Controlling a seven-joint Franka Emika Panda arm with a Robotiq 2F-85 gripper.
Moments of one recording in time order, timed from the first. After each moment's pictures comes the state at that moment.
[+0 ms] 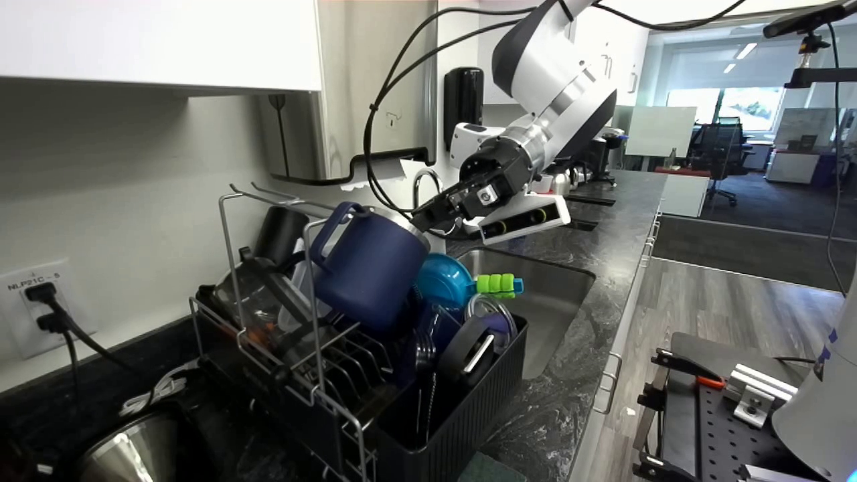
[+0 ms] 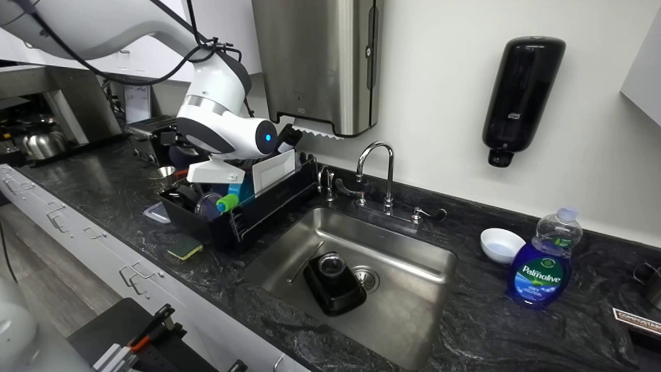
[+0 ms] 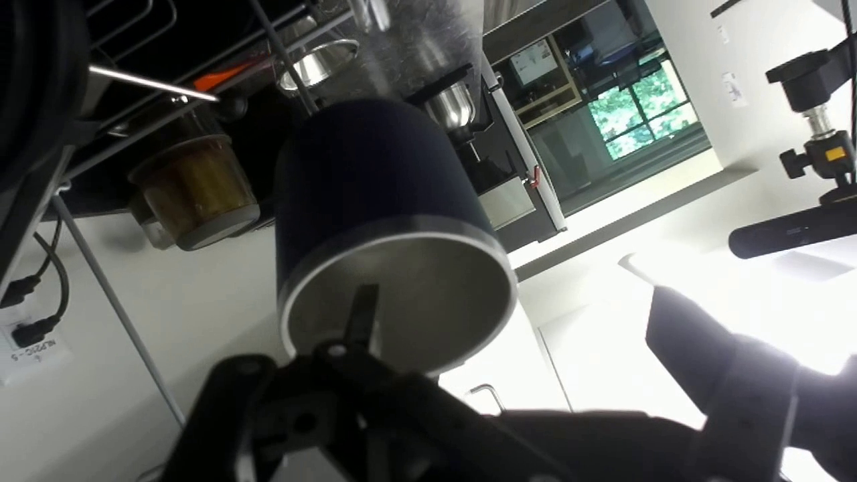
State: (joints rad) arm 0.06 -0.04 0.02 -2.46 1.47 1.81 -1.93
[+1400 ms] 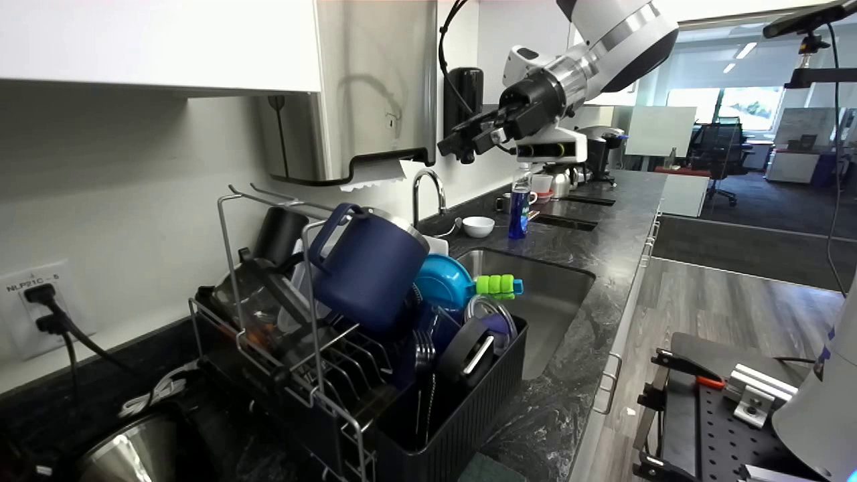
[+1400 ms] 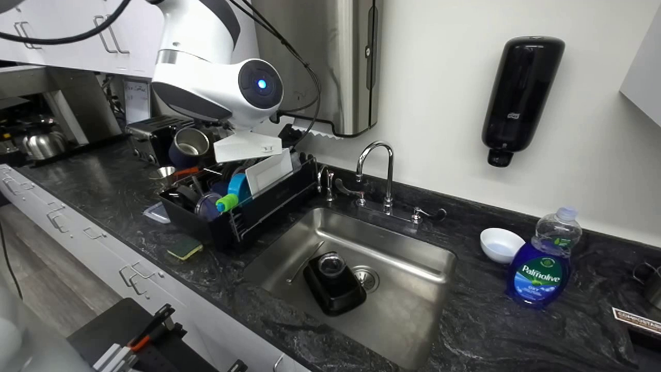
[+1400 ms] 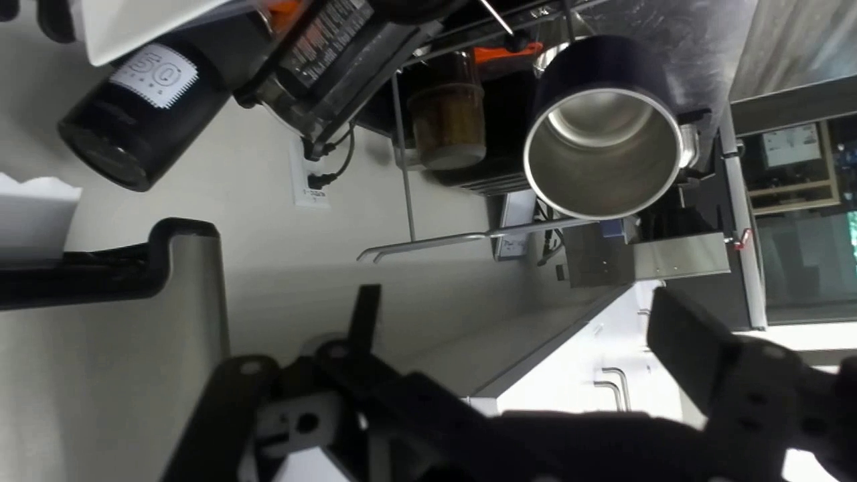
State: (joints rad) arm -0.06 -0.33 -0.04 -2.52 1.38 2.10 -1.96
